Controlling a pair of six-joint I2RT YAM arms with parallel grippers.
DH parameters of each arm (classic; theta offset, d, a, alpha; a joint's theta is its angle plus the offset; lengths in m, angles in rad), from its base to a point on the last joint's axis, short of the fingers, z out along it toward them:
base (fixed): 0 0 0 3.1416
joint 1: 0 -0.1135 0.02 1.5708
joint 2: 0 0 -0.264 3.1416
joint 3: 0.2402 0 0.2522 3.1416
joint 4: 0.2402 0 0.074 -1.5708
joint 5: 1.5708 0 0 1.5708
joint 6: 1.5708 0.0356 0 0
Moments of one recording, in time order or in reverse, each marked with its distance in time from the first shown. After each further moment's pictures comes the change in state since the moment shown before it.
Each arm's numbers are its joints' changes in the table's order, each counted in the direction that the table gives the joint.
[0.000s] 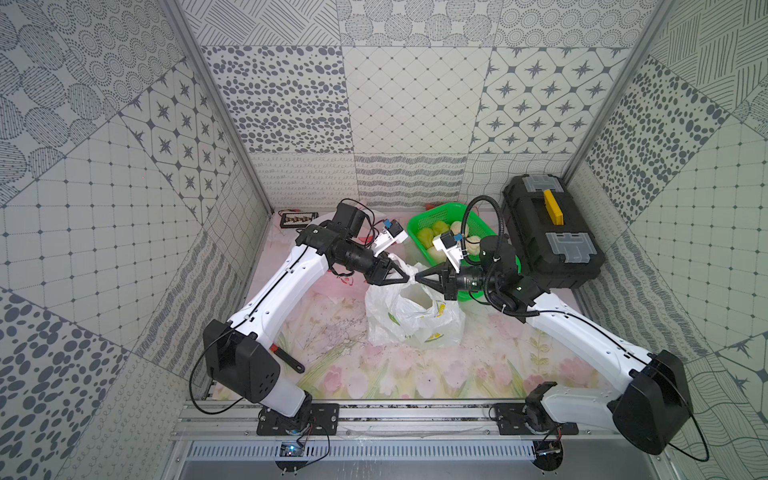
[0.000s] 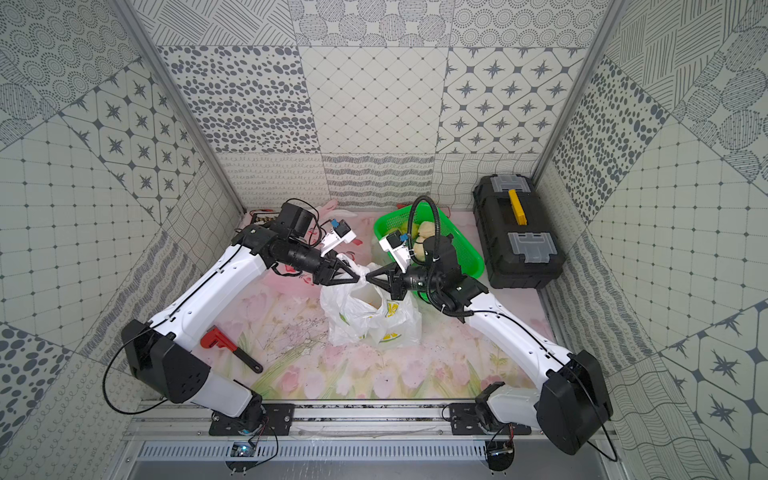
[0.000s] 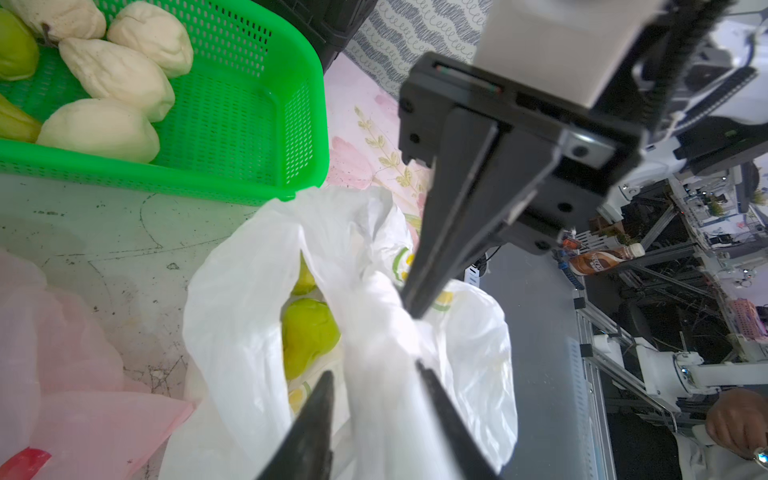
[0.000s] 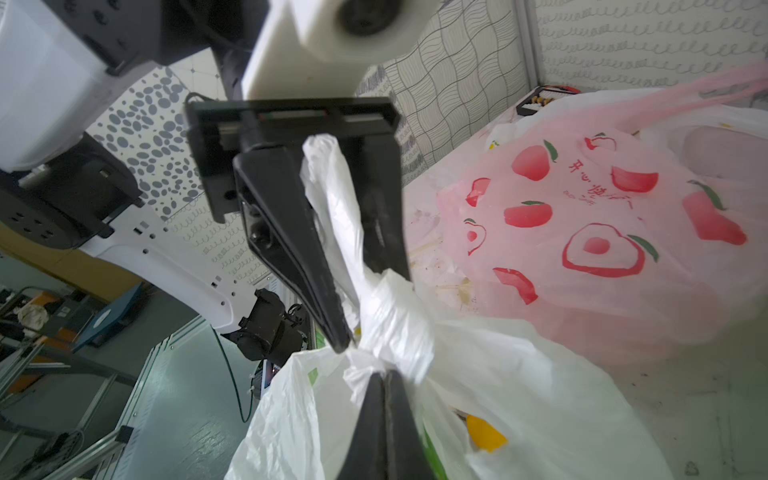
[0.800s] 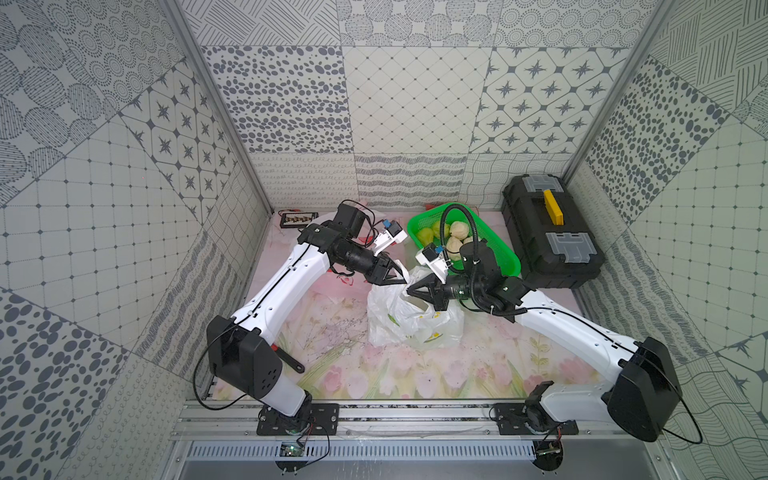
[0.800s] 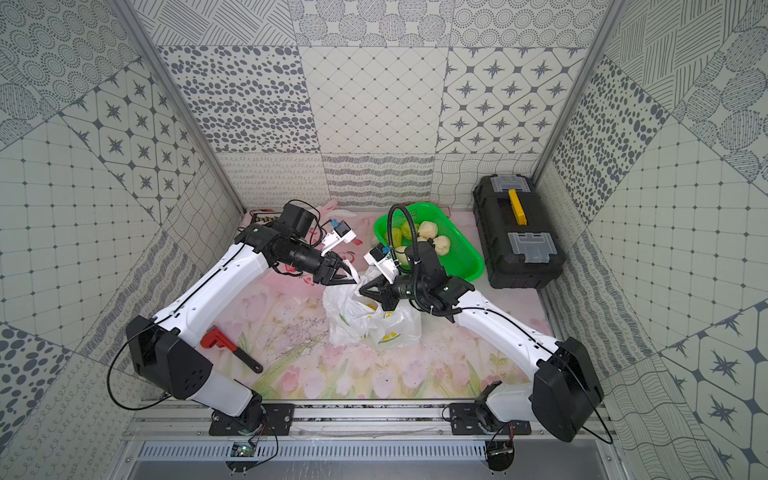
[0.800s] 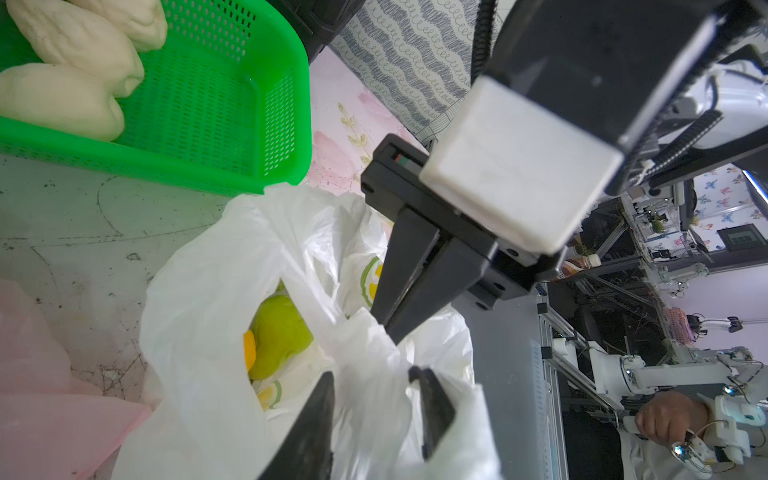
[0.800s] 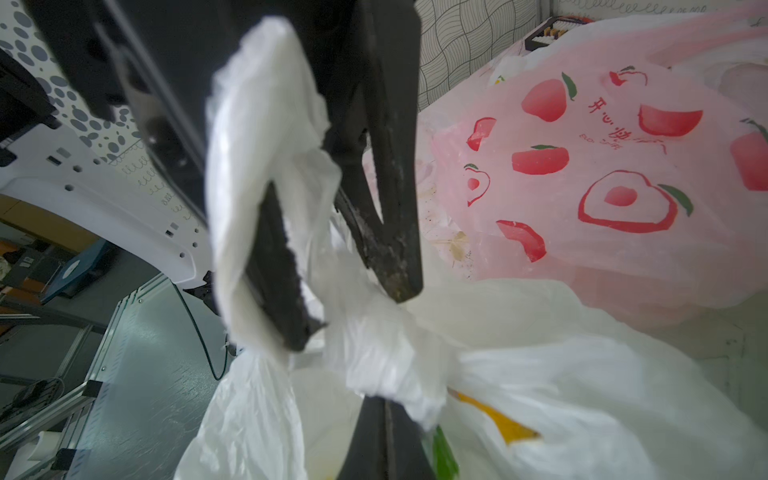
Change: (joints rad) left arm 0.004 0.021 -0.001 0.013 0.058 -0.051; right arm -0.111 0.060 0.039 0.146 0.114 -0.160
